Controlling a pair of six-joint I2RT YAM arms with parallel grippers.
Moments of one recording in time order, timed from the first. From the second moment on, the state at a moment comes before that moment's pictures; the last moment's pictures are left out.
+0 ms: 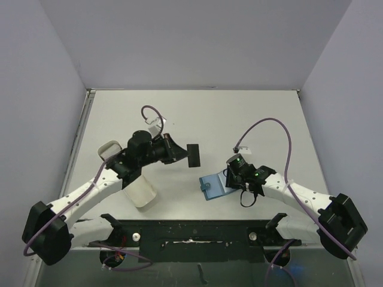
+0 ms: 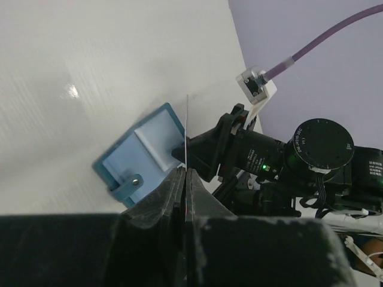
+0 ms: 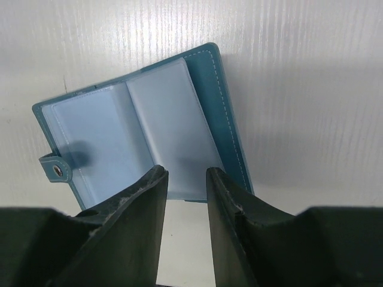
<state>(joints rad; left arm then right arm) -0.60 1.10 0.77 0.00 0.32 -0.85 0.71 1.16 0.61 -0.49 0.25 0.68</state>
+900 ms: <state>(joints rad) -0.86 1.69 0.71 0.42 0.18 -1.15 0.63 1.15 0.64 -0.51 0.25 0.63</state>
